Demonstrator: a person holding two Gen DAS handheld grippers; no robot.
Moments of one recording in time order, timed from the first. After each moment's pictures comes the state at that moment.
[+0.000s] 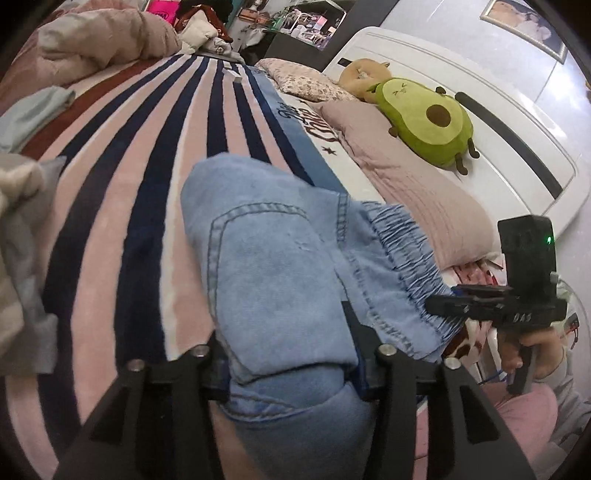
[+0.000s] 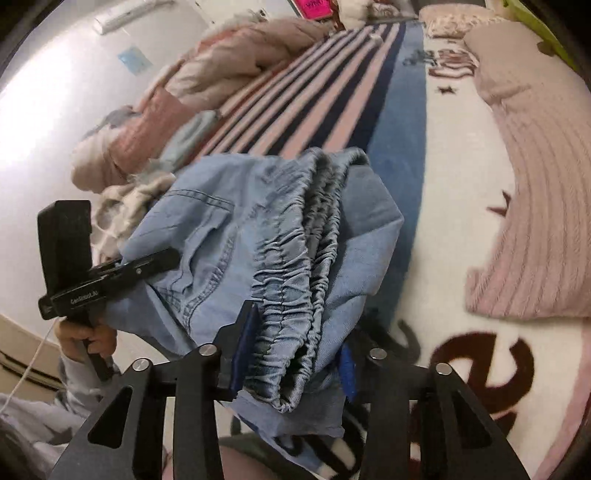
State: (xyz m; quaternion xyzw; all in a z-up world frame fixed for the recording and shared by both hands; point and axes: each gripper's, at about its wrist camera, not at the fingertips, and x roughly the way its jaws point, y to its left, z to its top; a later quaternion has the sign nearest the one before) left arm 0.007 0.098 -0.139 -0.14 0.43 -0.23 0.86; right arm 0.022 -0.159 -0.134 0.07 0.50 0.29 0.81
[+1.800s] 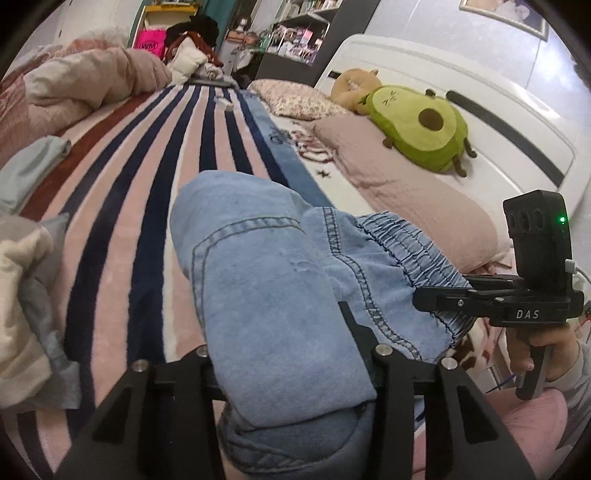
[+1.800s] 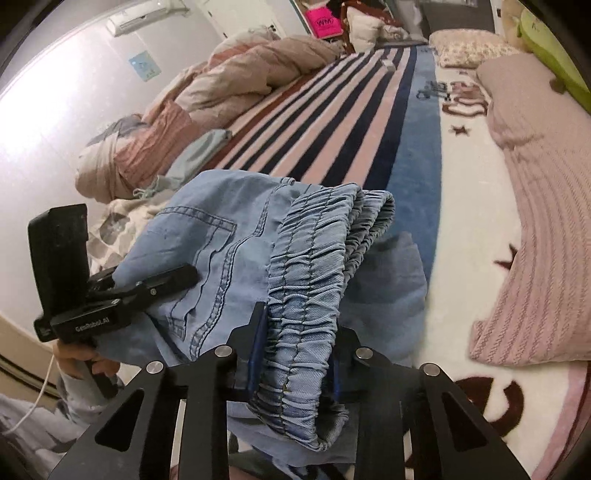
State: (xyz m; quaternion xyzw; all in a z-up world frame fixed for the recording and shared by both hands) left arm 0.007 0.081 -0.104 -0.10 0.39 -0.22 0.89; right arm 0.027 -0.132 -0.105 0.05 0.46 0.29 0.84
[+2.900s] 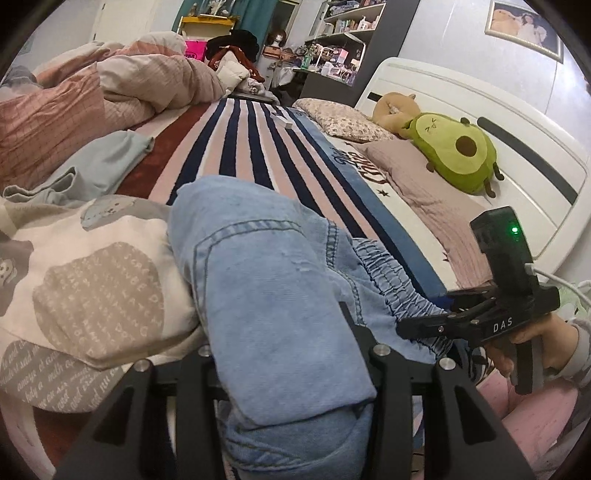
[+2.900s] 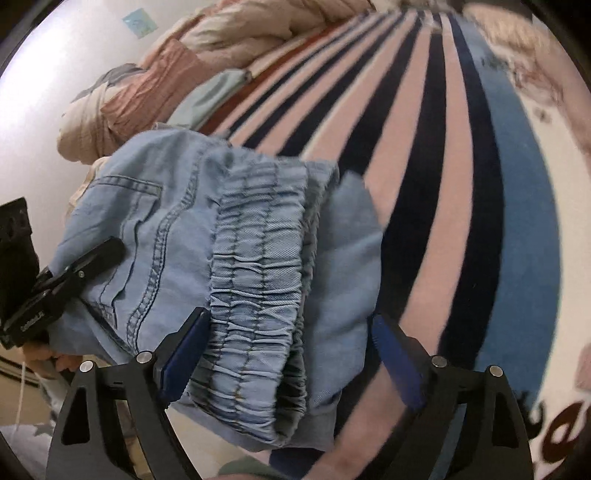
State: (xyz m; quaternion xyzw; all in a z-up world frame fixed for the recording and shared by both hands) left arm -0.023 0.199 -0.110 -0.10 0.38 -0.15 0.91; right arm 0.056 -0.003 -0.156 0.03 0.55 0.30 0.78
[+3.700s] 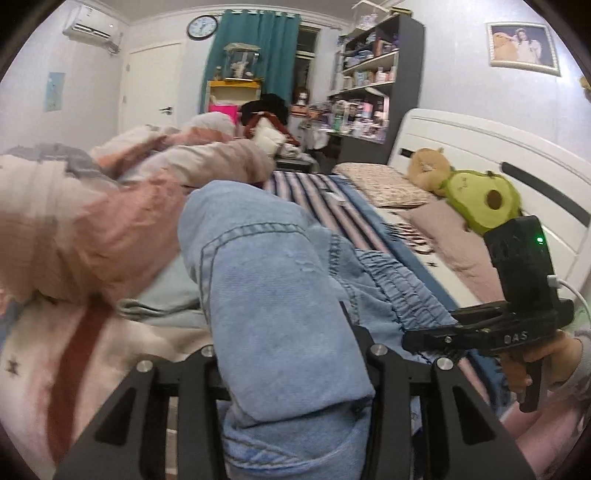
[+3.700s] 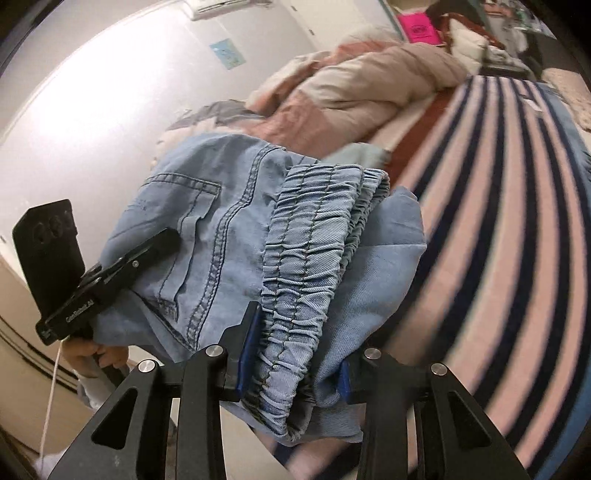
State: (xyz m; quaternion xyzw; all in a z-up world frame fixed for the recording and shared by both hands) left arm -0.035 0.340 0.004 -0.05 0.28 -0.06 0.96; right arm 0.051 0.155 -0.055 0.05 0.42 0.44 0.79
